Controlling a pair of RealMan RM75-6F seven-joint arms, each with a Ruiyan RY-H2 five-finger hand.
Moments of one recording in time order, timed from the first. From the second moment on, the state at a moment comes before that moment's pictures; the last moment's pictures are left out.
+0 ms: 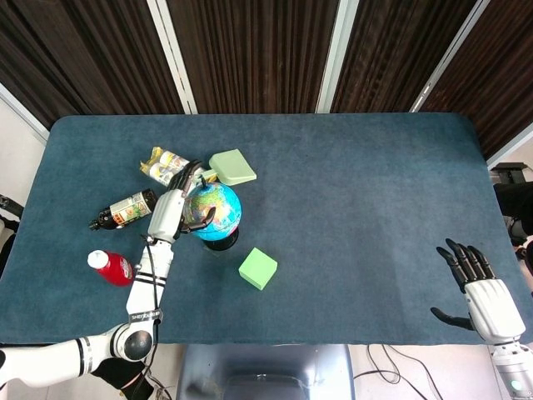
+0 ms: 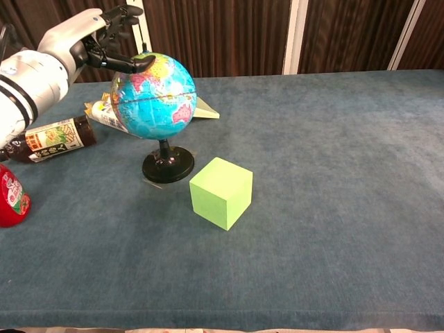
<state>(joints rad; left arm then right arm) -0.73 -1.64 -0.42 -1.56 1.02 1.18 0.02 0.07 -1.06 -0.02 -1.60 -1.66 1.52 0.13</state>
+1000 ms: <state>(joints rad) -0.71 -1.60 -0.43 -1.52 1.00 1.15 -0.03 0.07 -1.06 -0.01 -1.60 -1.65 1.52 0.12</state>
